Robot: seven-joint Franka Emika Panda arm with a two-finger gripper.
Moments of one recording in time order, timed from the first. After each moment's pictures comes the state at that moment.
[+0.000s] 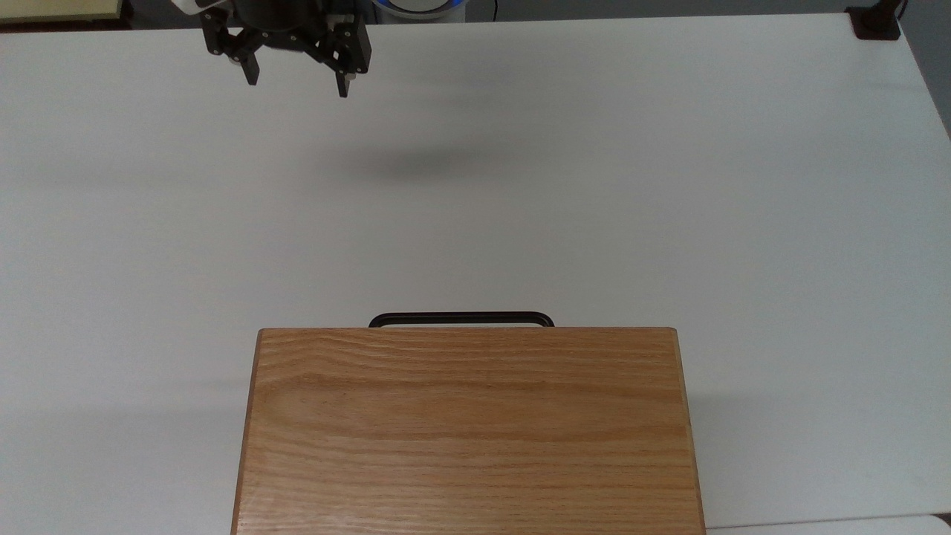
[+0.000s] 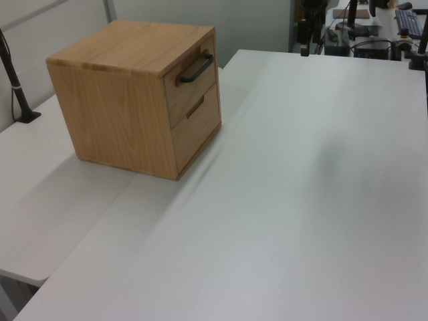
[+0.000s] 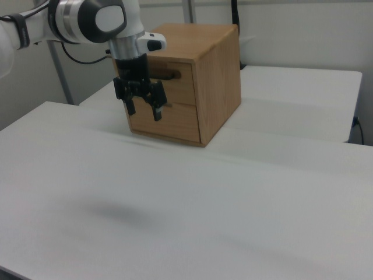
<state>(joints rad) 0.04 0.14 -0.13 -1.50 -0.04 1.63 -0.01</state>
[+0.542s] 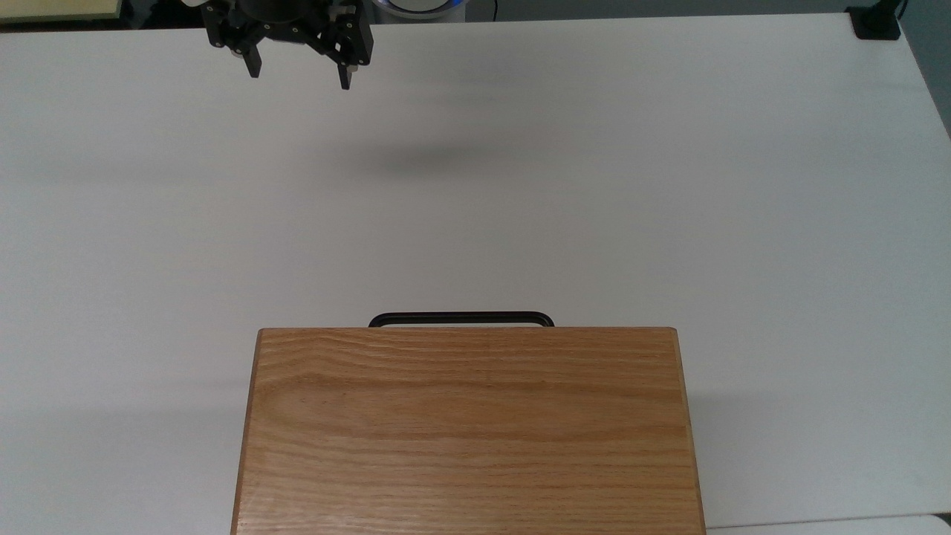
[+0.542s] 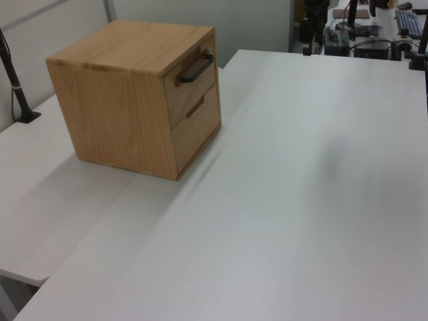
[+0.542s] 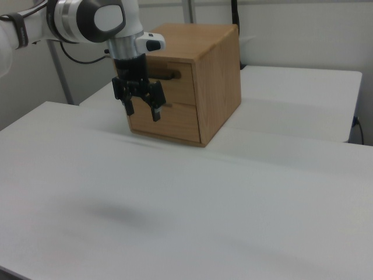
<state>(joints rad) 0.04 0.14 -0.13 -1.50 -0.04 1.62 -0.01</state>
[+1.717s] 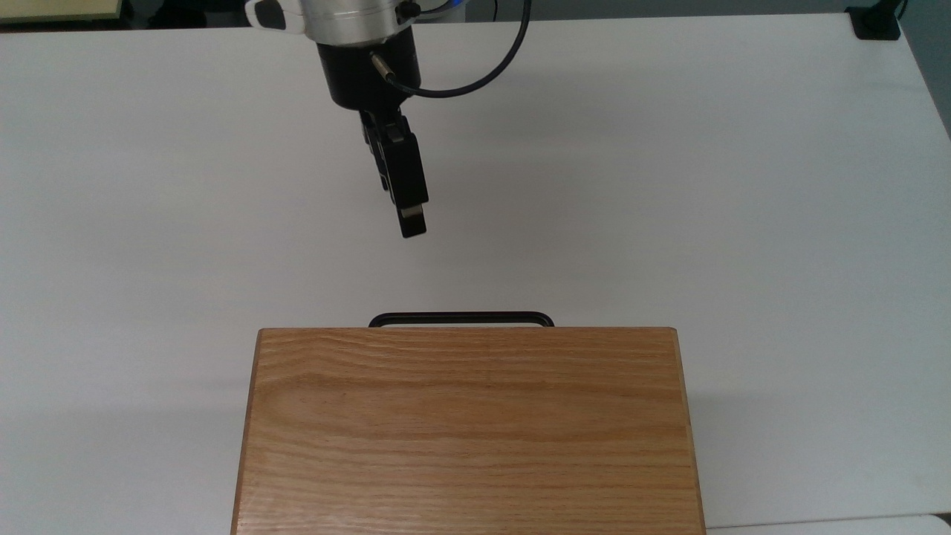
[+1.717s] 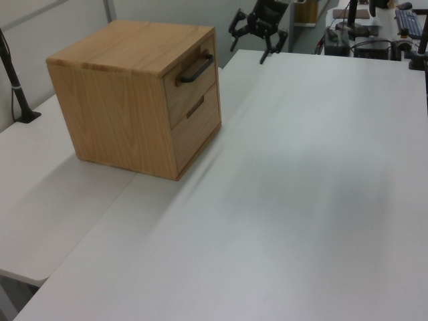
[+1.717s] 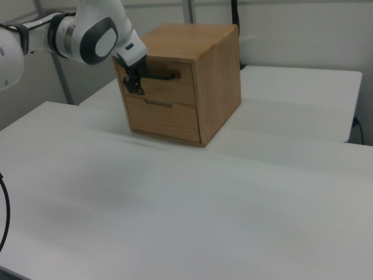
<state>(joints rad) 0.16 0.25 -0.13 -1.51 0.19 2.24 1.19</state>
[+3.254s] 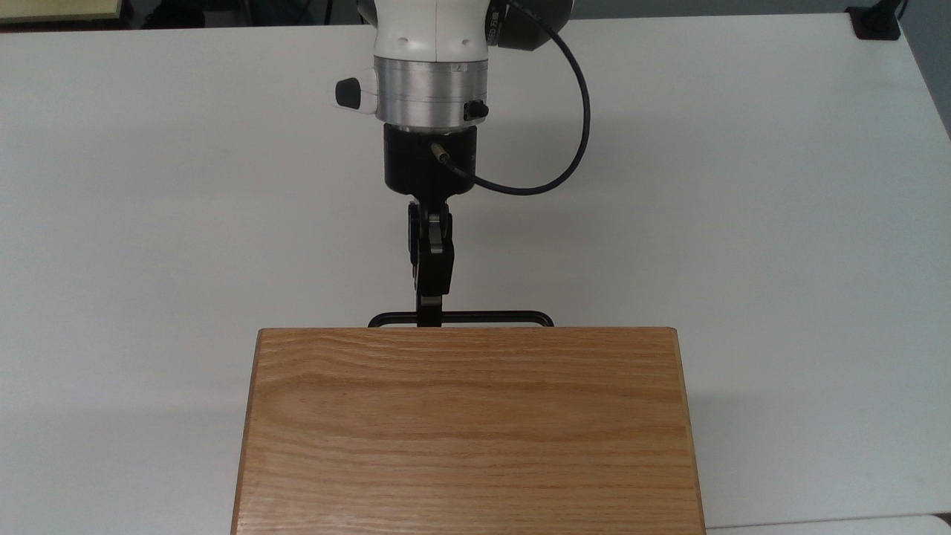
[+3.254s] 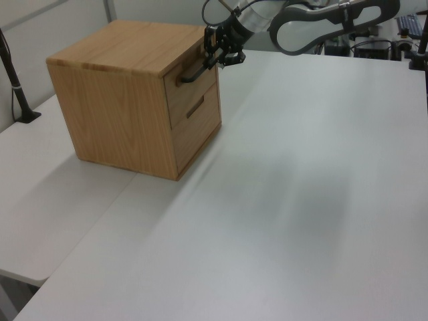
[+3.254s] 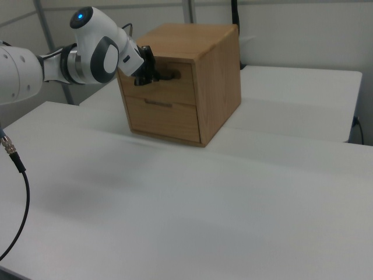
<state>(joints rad) 0.27 0.43 -0.20 -1.45 -0.03 2.62 1.56</state>
